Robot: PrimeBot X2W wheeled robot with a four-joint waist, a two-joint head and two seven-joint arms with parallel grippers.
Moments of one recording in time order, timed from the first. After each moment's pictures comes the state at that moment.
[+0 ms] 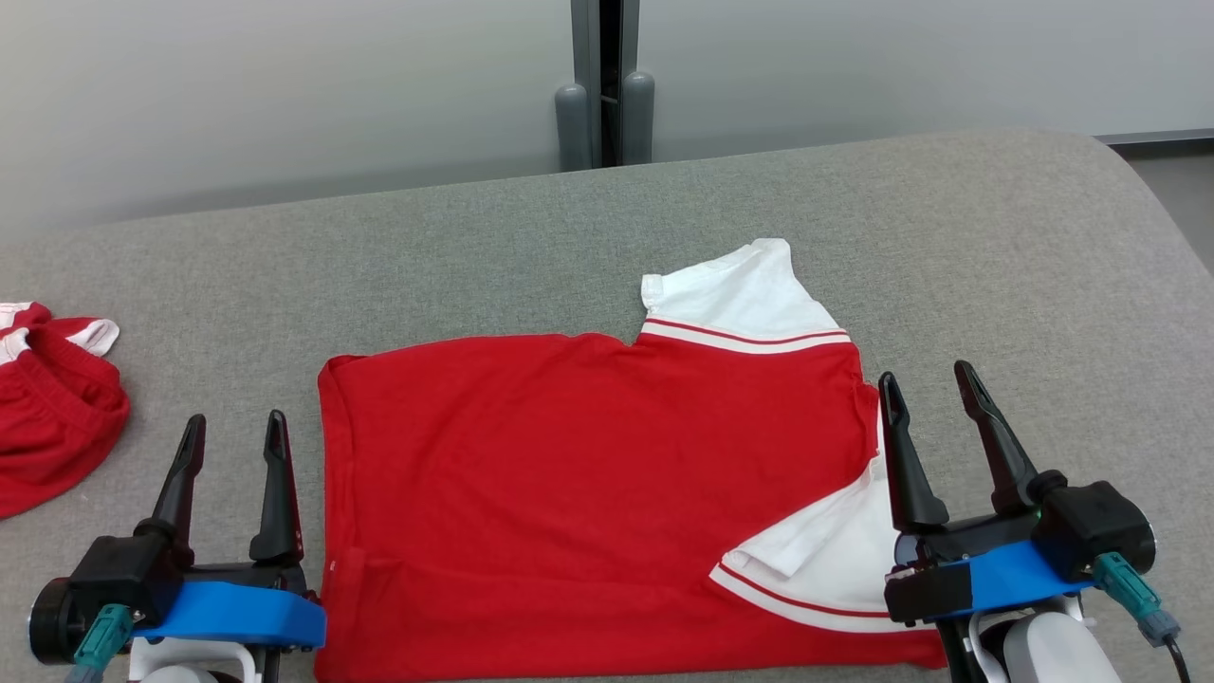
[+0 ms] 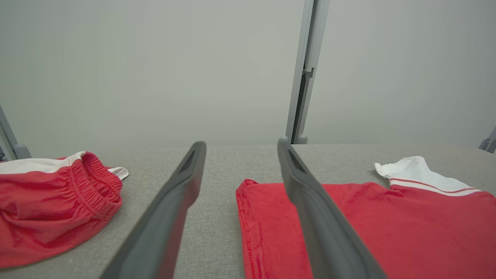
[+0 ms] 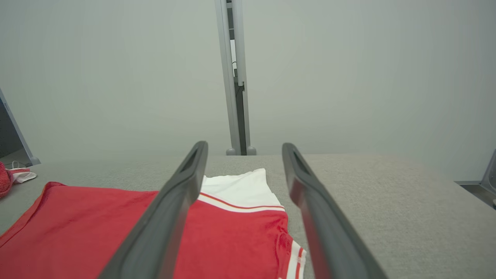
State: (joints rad) left arm -0.17 0.07 0.09 0.24 -0.12 -0.11 -0.26; right arm -0.15 -0.06 0.06 0.13 0.08 0.13 -0.26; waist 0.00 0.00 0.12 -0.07
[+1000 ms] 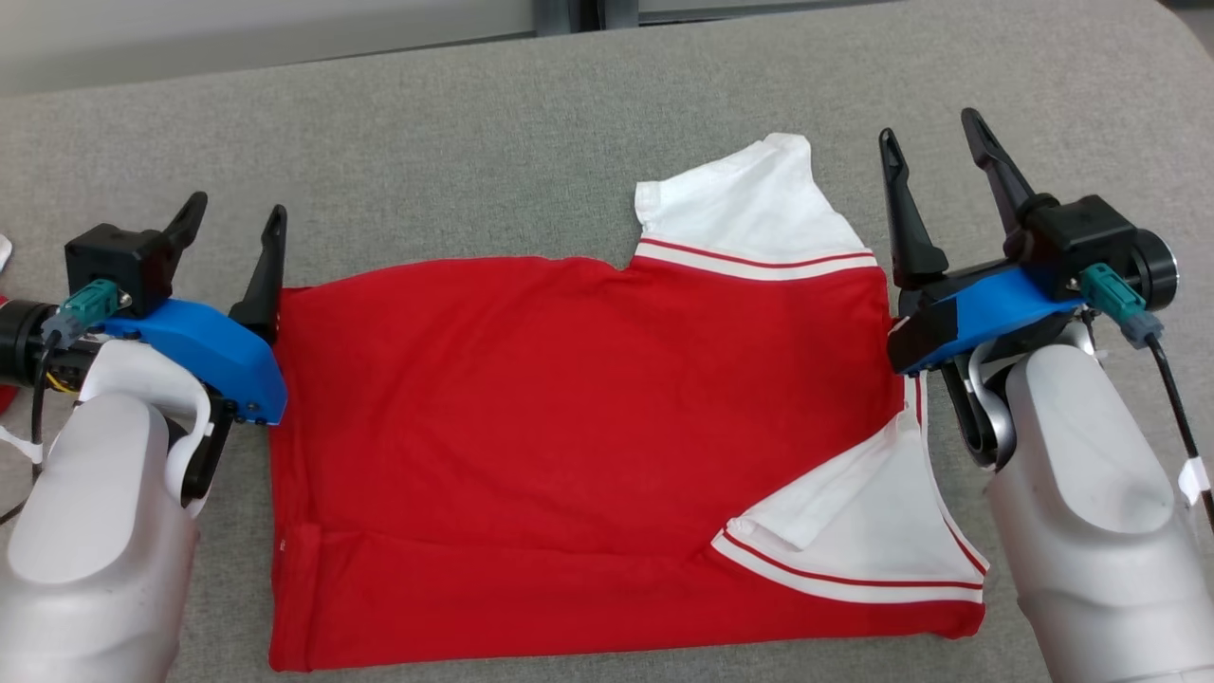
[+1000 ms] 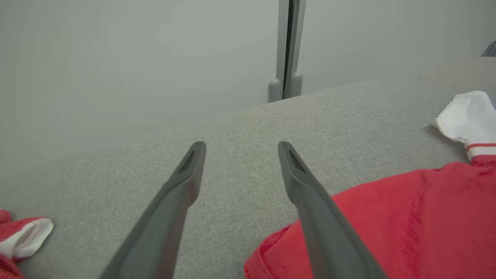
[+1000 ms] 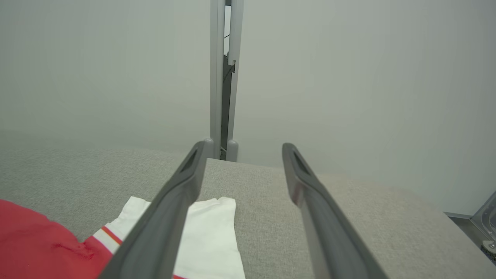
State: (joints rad) left arm -0.74 0.29 -0.22 0.68 -0.25 -0.13 -0.09; right arm -0.69 -0.14 0.08 0.53 0.02 0.13 -0.25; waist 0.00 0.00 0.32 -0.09
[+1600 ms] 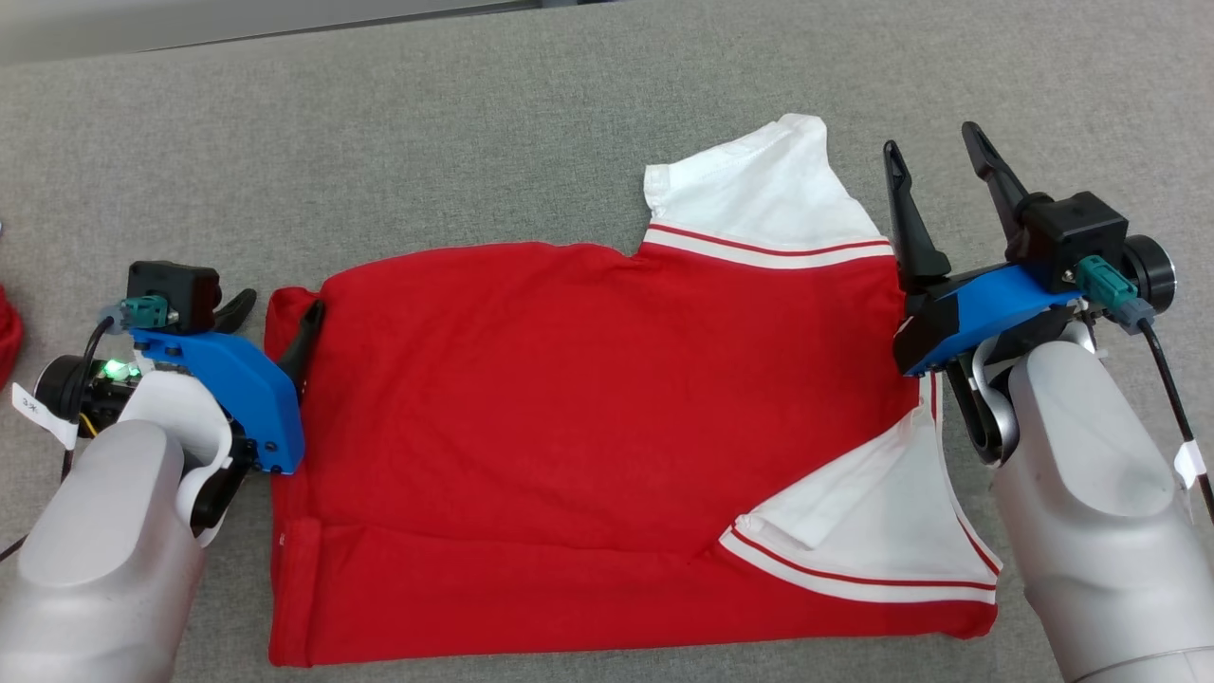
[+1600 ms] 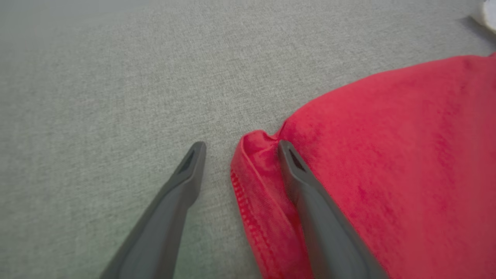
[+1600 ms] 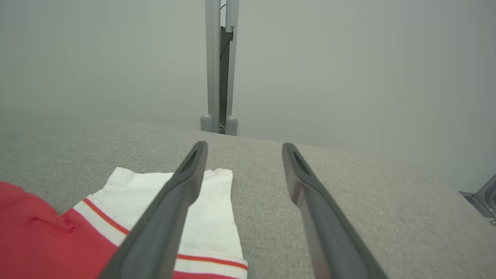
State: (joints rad) left arm -0.76 0.35 -0.44 0.80 -0.48 -0.13 0.11; right arm -0.73 -0.15 0.09 0.65 0.03 0.13 -0.26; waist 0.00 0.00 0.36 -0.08
